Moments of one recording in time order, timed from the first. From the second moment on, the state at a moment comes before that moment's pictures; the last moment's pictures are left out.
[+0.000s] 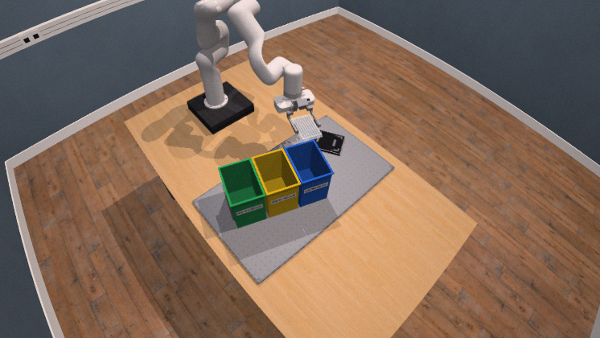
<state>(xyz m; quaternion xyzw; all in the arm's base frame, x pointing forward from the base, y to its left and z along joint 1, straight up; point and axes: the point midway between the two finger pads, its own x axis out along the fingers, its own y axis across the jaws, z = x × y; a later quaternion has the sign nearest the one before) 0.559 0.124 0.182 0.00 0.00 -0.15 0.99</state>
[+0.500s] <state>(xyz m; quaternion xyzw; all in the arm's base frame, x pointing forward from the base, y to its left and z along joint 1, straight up) 0.564 0.081 0.181 0.00 0.00 -0.15 0.99</state>
